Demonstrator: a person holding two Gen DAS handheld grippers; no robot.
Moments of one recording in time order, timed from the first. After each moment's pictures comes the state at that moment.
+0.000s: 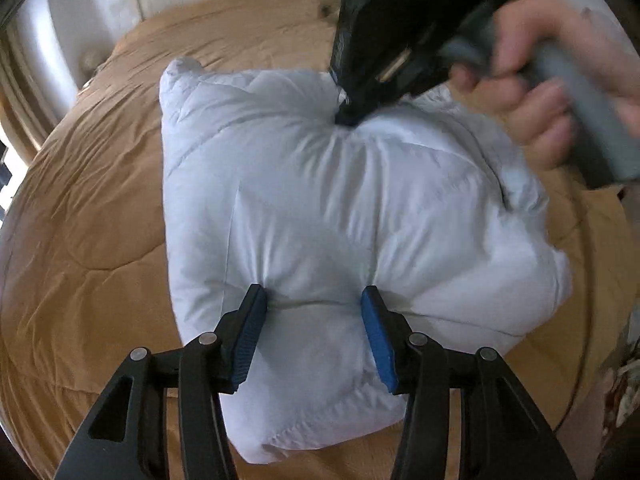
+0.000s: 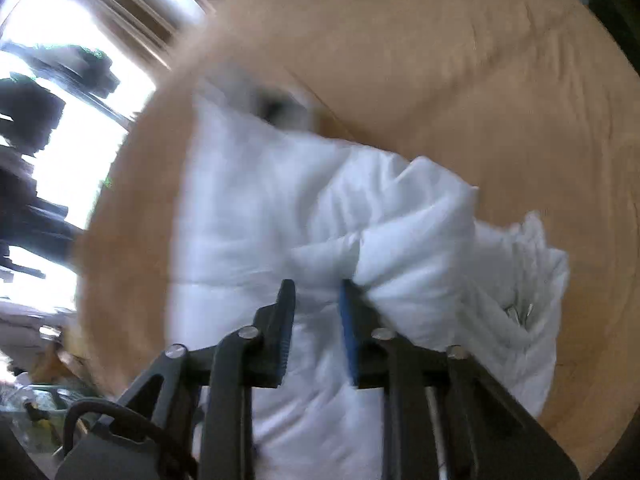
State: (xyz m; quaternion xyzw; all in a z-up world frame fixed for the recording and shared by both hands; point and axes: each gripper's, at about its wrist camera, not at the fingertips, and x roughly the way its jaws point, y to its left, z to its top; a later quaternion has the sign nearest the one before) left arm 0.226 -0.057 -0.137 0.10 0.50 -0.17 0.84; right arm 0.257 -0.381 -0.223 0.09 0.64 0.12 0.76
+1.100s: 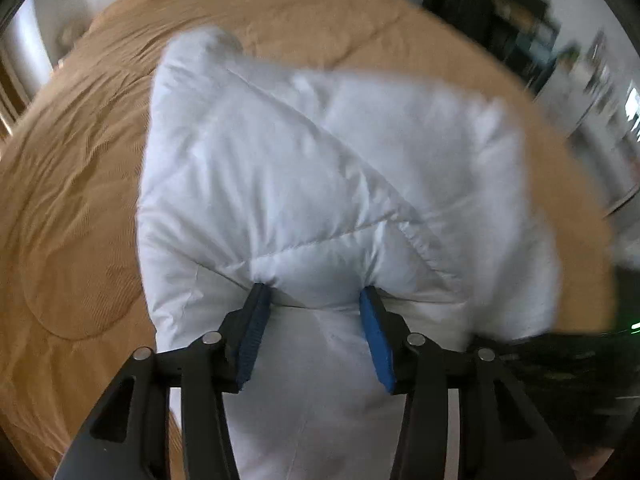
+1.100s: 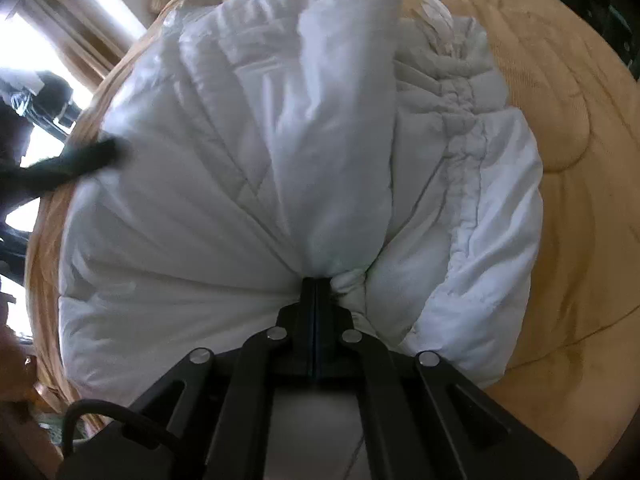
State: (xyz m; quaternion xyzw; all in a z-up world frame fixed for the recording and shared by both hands) left arm 0.320 -0.083 -0.167 0.08 0.54 -0.18 0.82; right arm 0.104 -0.405 -0.298 0.14 0.58 0.04 0.80
